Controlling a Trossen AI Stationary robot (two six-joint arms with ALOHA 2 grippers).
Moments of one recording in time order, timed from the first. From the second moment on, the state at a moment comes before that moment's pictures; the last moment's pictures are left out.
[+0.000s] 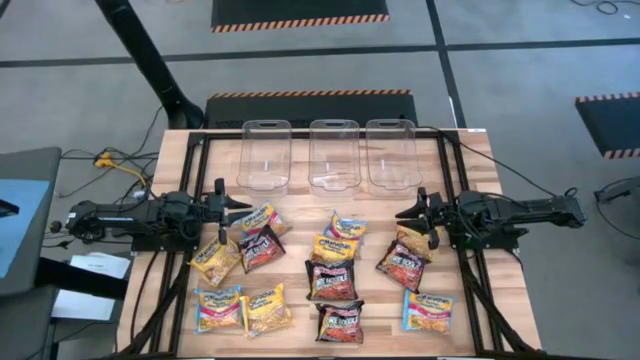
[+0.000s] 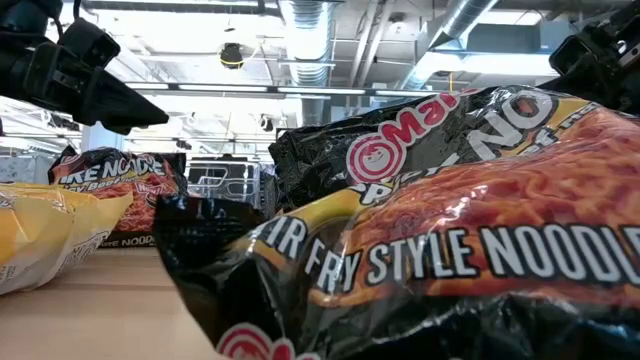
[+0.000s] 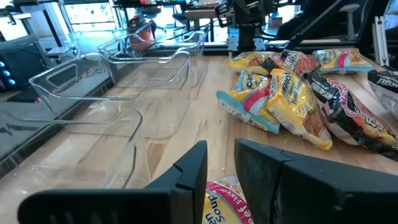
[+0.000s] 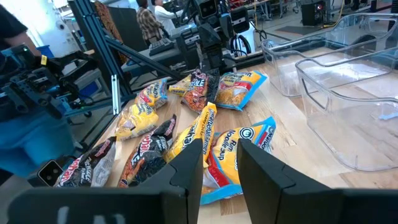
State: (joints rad) left arm 0.00 0.08 0.05 -0.09 -0.22 0.03; right arm 0.03 0.12 0.01 0.02 -0.01 0.29
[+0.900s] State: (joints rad) left arm 0.00 0.08 0.05 -0.09 -0.22 -0.02; right arm 0.03 0.12 0.01 0.02 -0.01 0.29
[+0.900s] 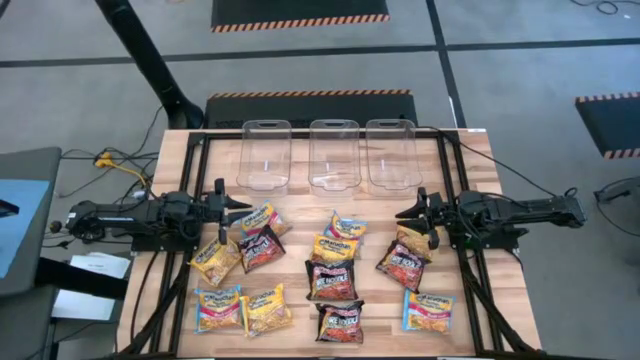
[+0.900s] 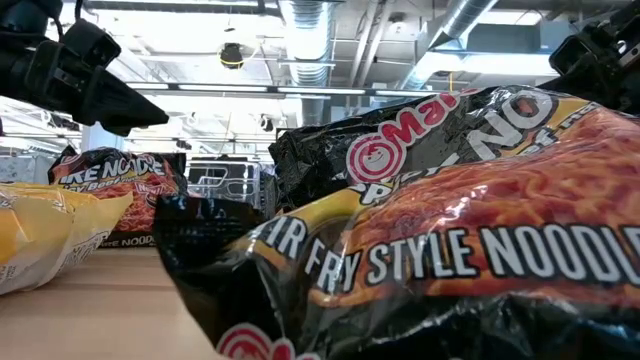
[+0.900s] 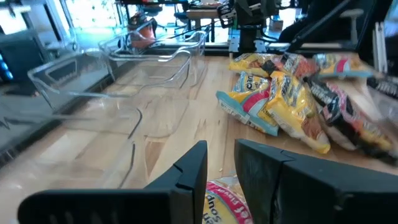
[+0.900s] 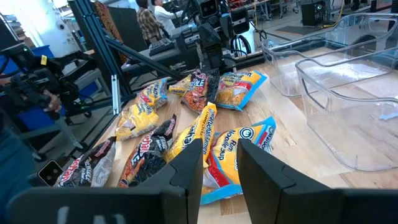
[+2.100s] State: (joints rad) left arm 0.00 0.08 0.05 -0.04 -0.22 -0.40; right arm 0.03 0.12 0.01 0.02 -0.01 0.29
